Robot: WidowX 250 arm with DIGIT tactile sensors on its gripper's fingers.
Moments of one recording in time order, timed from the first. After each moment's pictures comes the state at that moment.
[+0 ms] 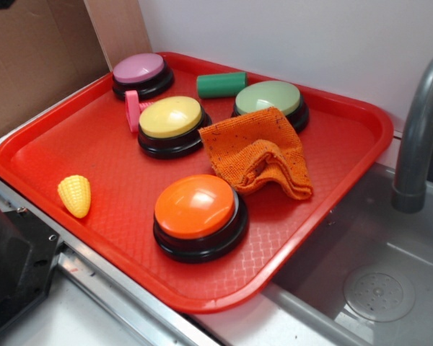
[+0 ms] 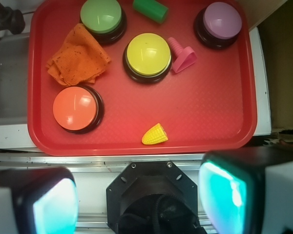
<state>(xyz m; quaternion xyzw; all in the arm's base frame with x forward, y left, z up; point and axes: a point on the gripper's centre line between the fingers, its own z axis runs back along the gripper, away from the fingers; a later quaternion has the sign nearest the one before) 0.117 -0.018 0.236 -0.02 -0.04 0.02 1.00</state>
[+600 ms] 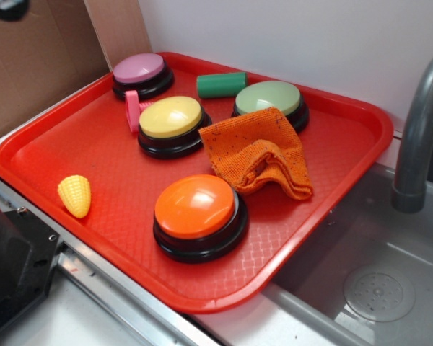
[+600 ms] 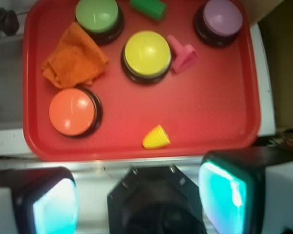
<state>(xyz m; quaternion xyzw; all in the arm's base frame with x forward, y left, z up) 0.133 -0.028 0.218 -0.03 -0.05 0.02 1.00</state>
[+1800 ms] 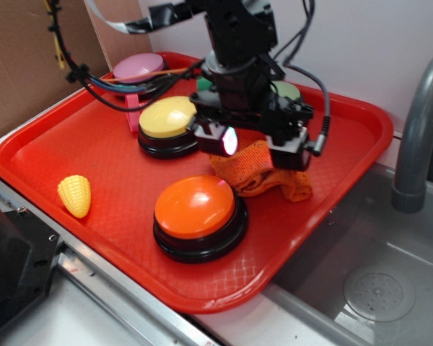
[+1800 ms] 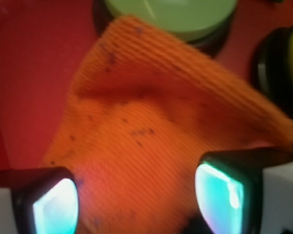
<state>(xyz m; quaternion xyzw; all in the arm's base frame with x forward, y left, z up) 0.262 -0.117 0.039 -0.01 -0.09 0.18 0.98</state>
